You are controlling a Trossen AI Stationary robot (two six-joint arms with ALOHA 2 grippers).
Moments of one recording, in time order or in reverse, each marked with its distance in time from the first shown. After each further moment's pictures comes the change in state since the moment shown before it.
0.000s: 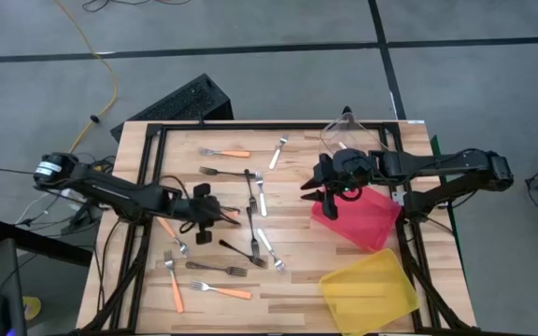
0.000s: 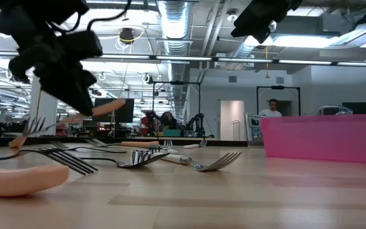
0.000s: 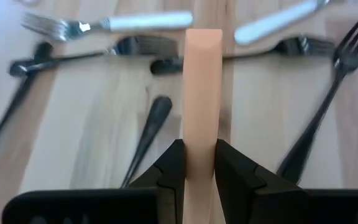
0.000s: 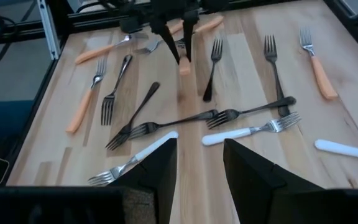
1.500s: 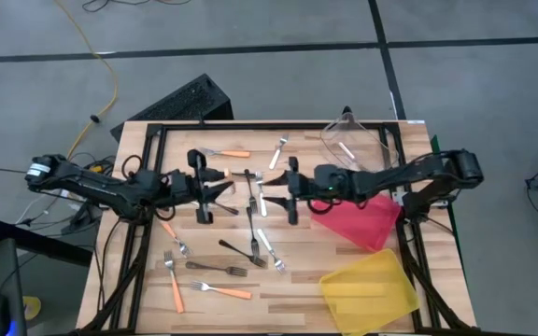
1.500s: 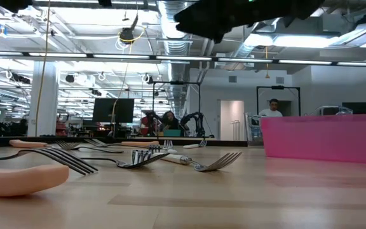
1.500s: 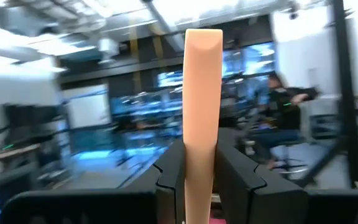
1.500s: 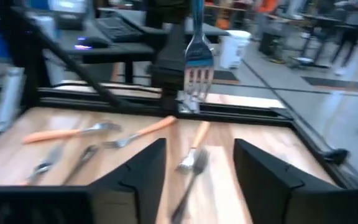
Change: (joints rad) left arm 0.008 -0.134 0.004 1.103 -0.123 0.433; right arm 0.054 0.326 -0.090 0.852 0.174 -0.214
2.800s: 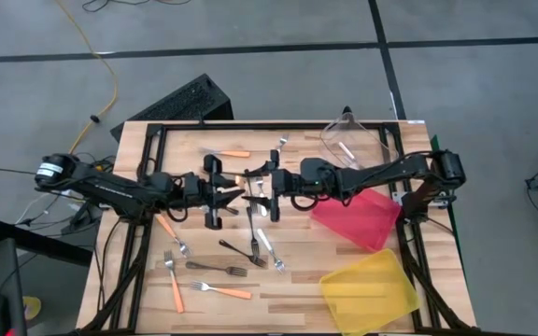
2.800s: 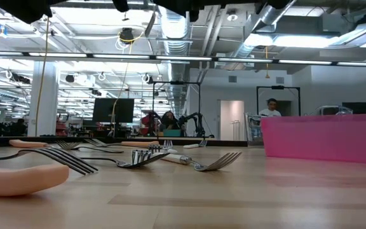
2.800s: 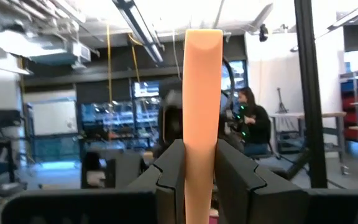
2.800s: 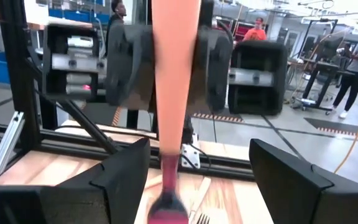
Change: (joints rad) left arm 0.043 0.190 0.012 0.215 0.187 -0.095; right arm -0.001 0.133 0.229 0.052 -0.074 -0.062
